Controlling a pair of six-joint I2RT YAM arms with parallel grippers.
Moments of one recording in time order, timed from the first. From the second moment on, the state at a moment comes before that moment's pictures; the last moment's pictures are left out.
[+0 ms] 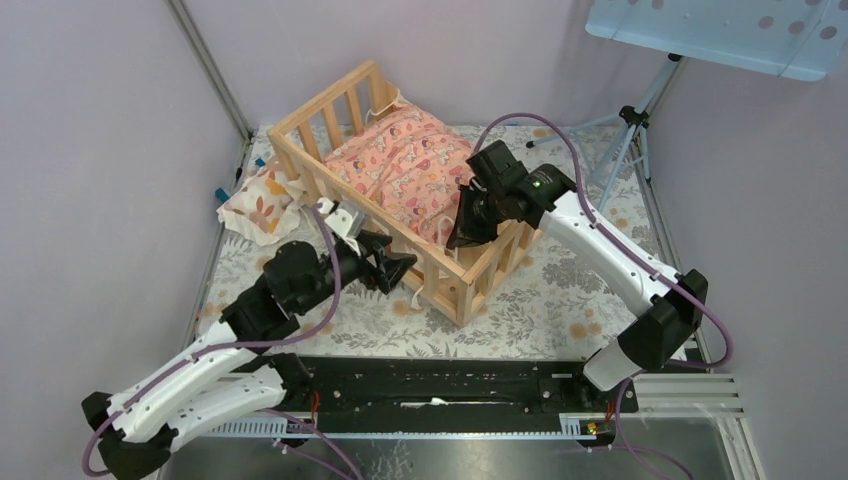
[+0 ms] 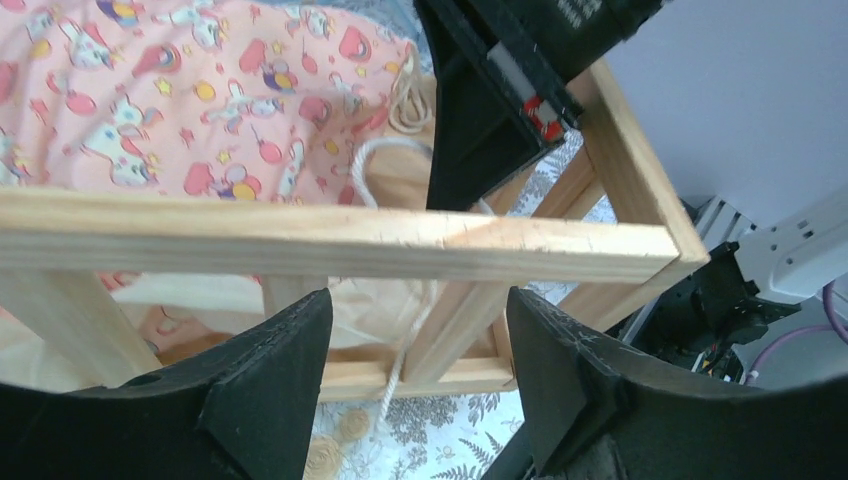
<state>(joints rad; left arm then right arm) -0.82 0.71 0.82 -0.19 0.03 -0.25 0.69 1.57 1.59 -1.03 -0.24 0.75</state>
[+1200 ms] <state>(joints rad) -1.48 0.98 0.53 0.28 -0.82 -0.18 0.75 1.67 1.76 -1.24 -0.19 0.78</state>
